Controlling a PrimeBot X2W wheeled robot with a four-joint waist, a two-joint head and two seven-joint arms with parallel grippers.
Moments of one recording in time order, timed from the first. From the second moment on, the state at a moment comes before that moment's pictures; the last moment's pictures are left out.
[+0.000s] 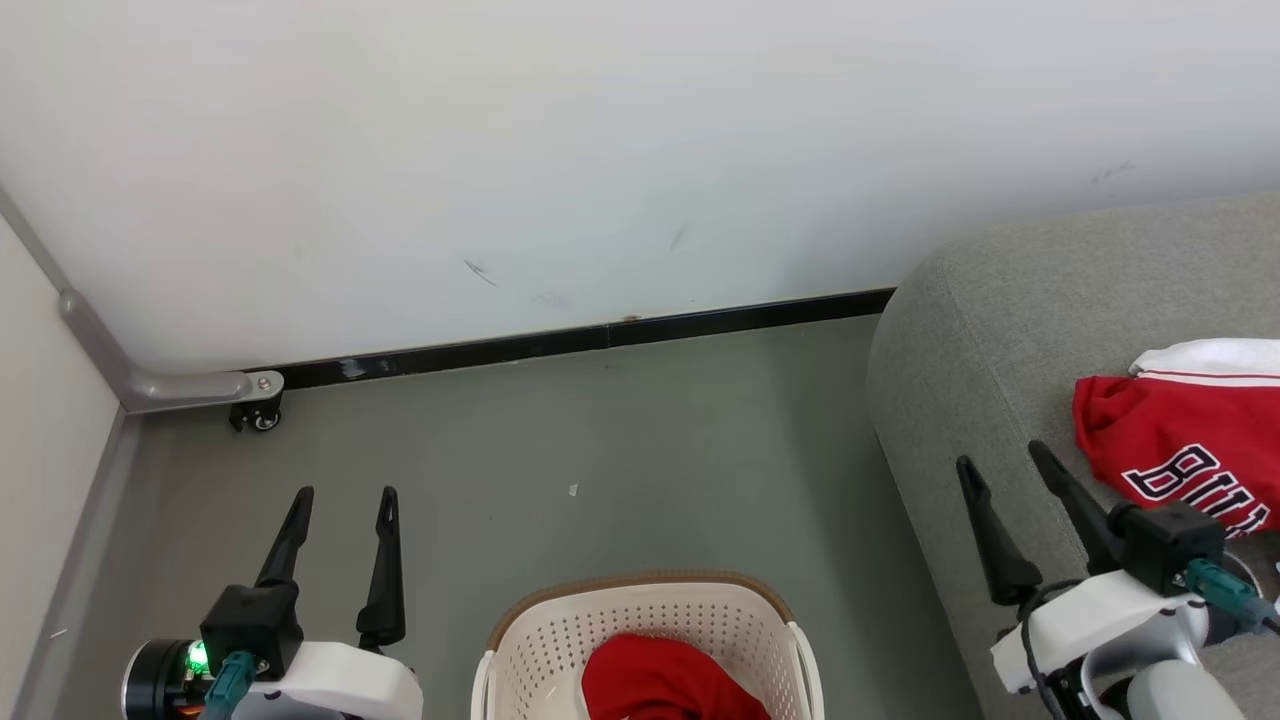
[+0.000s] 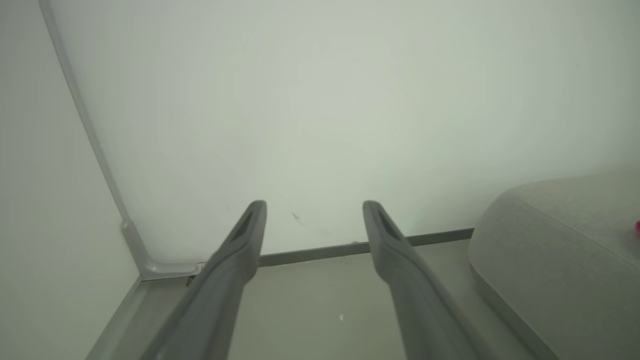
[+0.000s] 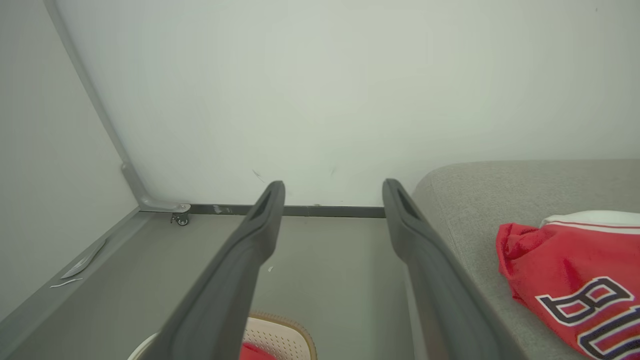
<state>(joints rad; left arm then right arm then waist) -0.09 0.13 -0.24 0.14 -0.34 0.19 -0.25 -0.09 -0.11 0.03 0.17 0.13 0.13 -0.22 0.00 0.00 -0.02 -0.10</state>
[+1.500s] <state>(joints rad) -0.03 0.13 -0.17 0.18 -0.27 0.19 -0.25 0.08 -0.04 0.02 0.06 0.03 0.13 -0.21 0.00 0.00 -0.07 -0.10</state>
